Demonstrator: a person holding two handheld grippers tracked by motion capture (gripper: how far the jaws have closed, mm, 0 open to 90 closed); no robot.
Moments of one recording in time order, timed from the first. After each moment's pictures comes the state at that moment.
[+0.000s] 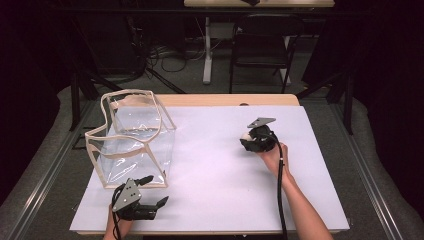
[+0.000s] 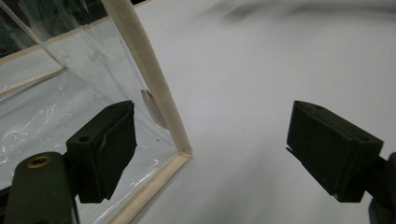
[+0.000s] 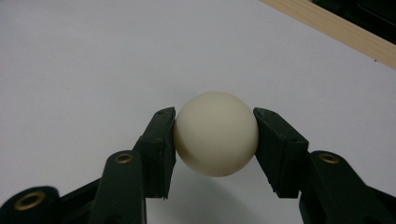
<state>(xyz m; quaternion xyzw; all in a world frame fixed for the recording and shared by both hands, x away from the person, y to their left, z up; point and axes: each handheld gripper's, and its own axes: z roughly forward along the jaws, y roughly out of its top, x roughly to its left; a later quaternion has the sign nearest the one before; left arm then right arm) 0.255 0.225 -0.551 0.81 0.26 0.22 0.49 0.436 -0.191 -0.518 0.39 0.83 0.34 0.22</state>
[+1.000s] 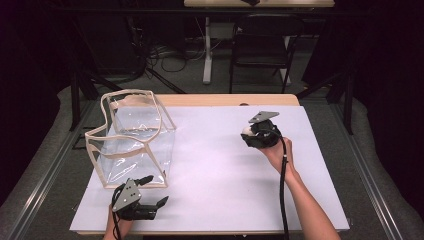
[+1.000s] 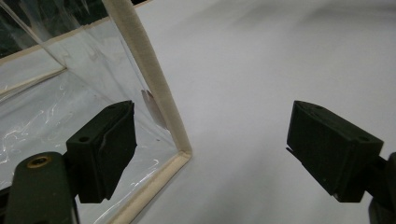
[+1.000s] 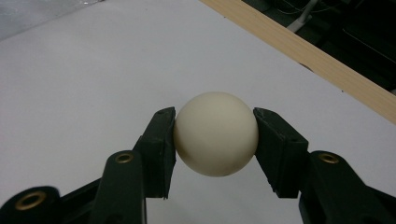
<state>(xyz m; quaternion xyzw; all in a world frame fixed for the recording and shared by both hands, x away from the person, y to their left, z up) 0.255 0.225 -0.551 0.80 0.26 0.22 0.49 0.423 -0.189 -0.477 0.36 0.83 0.35 0.24</state>
